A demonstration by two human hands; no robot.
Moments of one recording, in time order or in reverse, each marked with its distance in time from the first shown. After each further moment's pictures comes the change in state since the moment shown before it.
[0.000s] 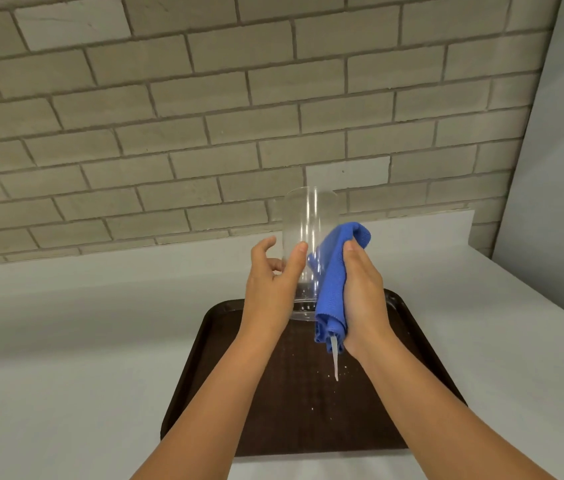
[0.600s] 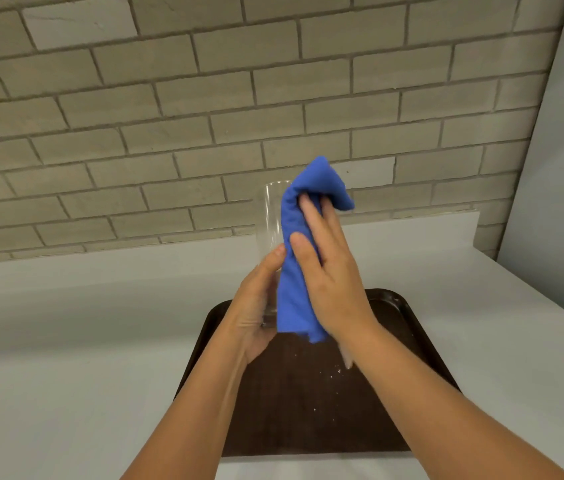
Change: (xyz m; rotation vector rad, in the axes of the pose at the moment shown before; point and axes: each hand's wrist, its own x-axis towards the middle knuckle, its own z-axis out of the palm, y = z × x) left_hand -0.002 -0.008 -0.022 -0.638 -0.325 -0.261; right_hand -0.009 -0.018 0.026 -0.437 -0.261 -0.499
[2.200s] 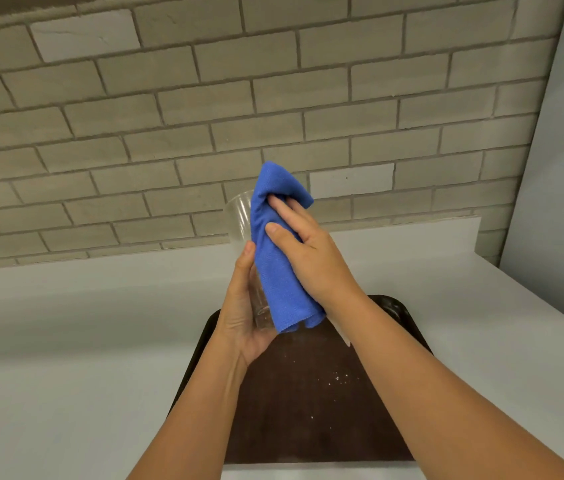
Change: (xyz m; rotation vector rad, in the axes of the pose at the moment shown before) left_hand 0.009 0.000 -0.003 -0.308 -0.021 0.031; right_hand 0.032 -0.008 -0.004 0.051 -0.152 0.138
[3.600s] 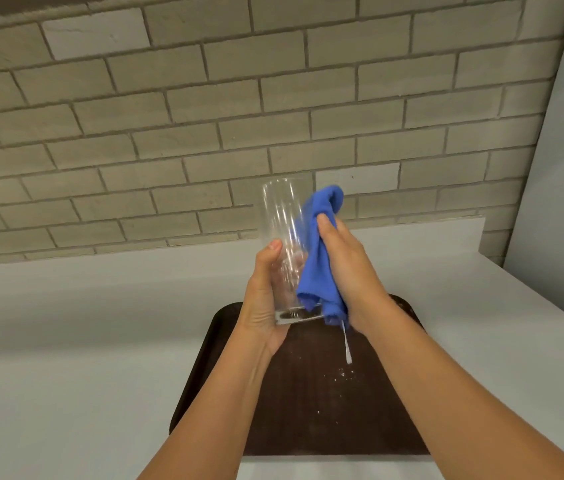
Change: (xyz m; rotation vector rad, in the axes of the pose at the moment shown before) left_hand -0.001 -0.004 0.010 0.124 0.084 0.027; right_hand -0.015 0.007 -0.007 0.237 0.109 0.264
